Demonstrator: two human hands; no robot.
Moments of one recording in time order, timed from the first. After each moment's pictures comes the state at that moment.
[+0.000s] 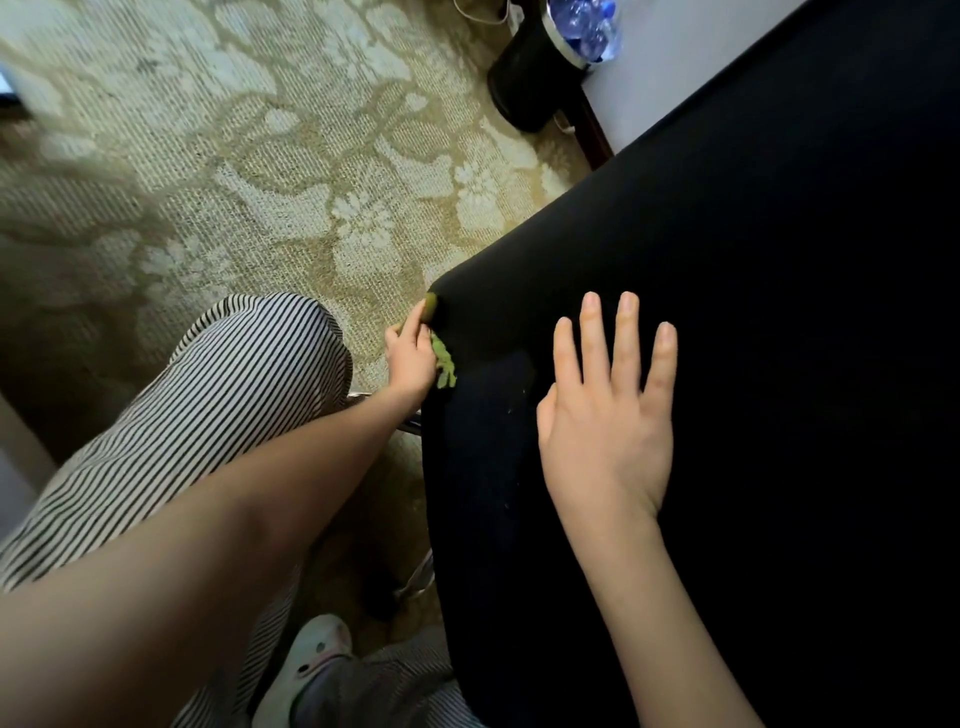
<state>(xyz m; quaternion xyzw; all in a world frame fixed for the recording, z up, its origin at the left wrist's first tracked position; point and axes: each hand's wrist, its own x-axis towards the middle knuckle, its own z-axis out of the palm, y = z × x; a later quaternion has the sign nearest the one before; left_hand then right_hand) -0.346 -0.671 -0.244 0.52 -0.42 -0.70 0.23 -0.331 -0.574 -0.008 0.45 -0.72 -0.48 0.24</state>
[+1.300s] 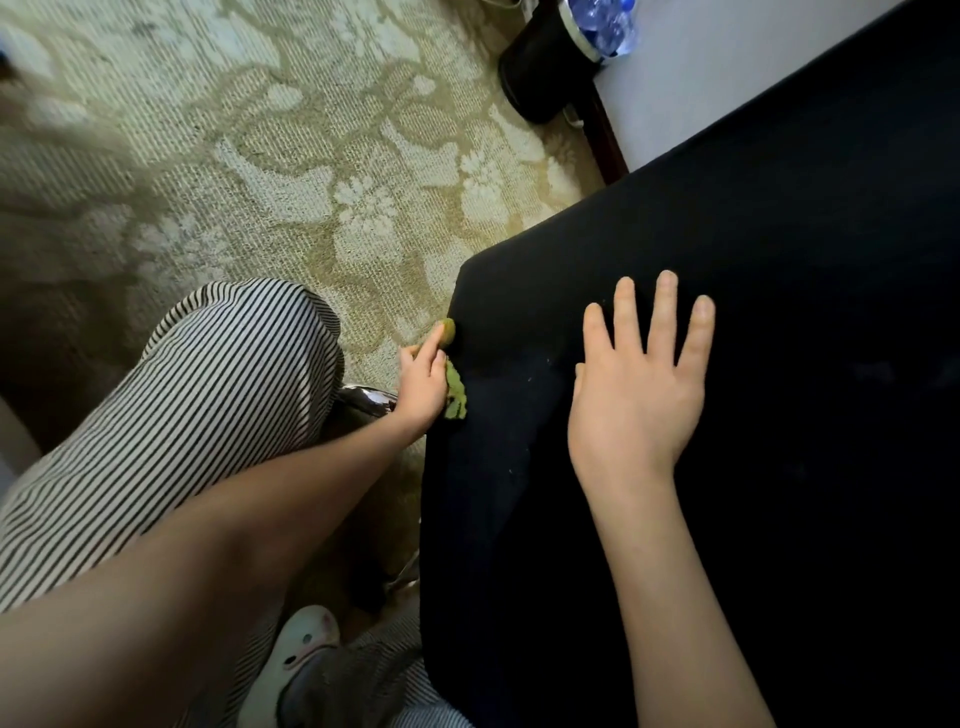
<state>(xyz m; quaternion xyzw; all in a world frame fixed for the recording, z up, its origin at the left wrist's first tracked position) -0.339 -0.648 -0.254 0.48 -0.47 -0.71 0.21 -0.347 -0.613 0.000 0.44 -0.77 -0.45 0.13</state>
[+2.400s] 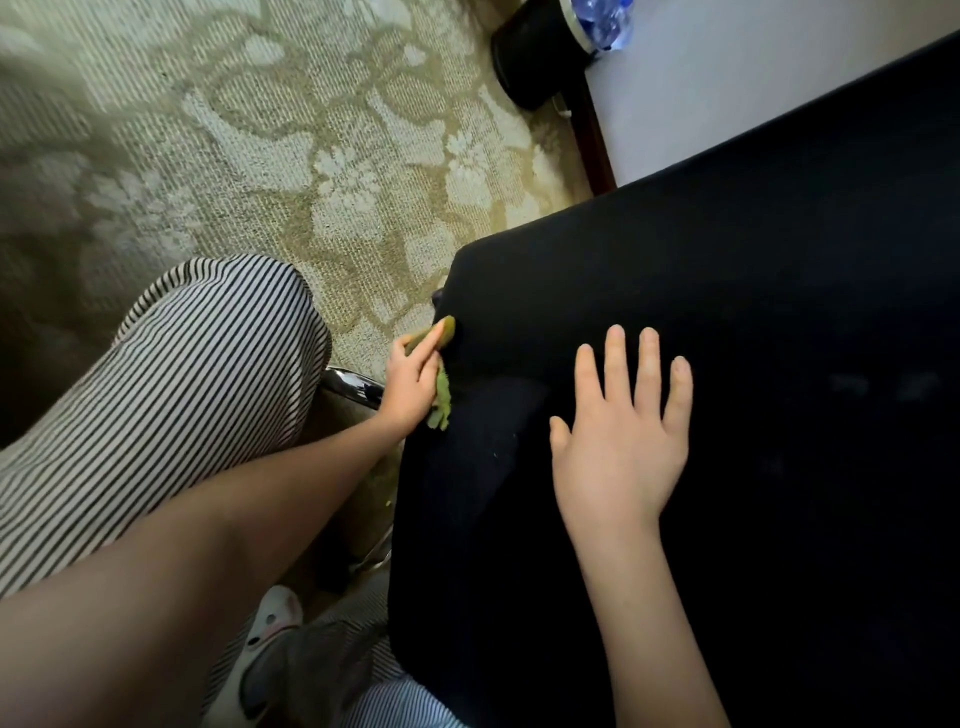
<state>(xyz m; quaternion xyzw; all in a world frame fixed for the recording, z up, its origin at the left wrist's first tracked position) -0.333 -0.635 -0.262 0.43 -0.50 -0.71 0.25 -0.333 -0.589 -0.005 0.45 -0.78 -0.41 0.14</state>
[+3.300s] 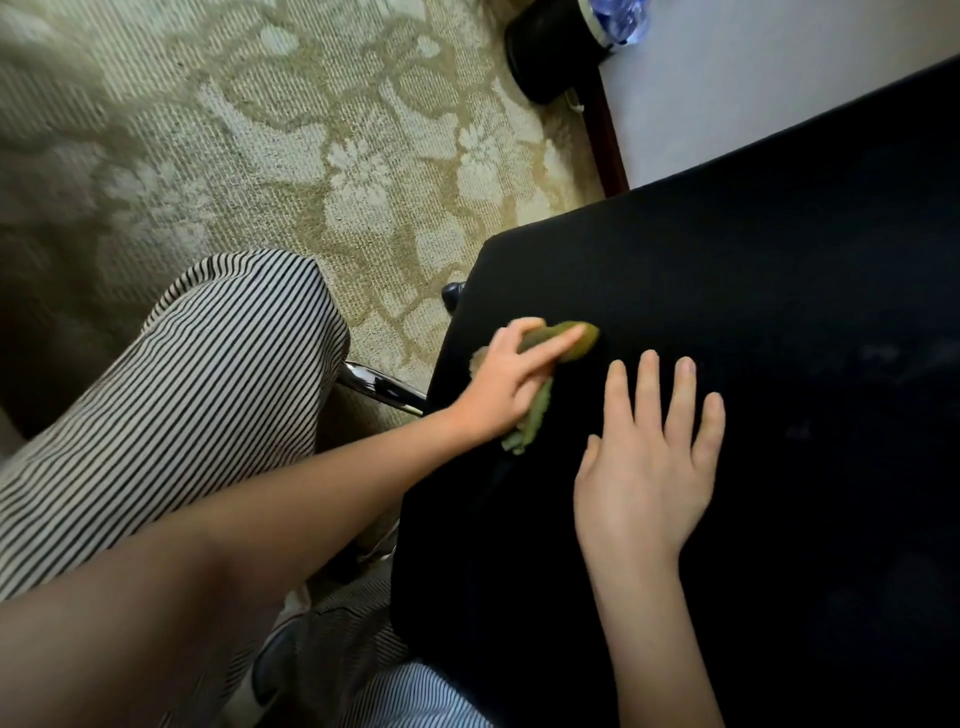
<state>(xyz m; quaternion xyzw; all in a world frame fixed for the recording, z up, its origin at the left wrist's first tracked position) -0.342 -0.634 -0.173 0.22 -0.66 -0.60 0.40 -0.327 -0.574 -0.011 0.43 -0.83 -0.30 0.20</state>
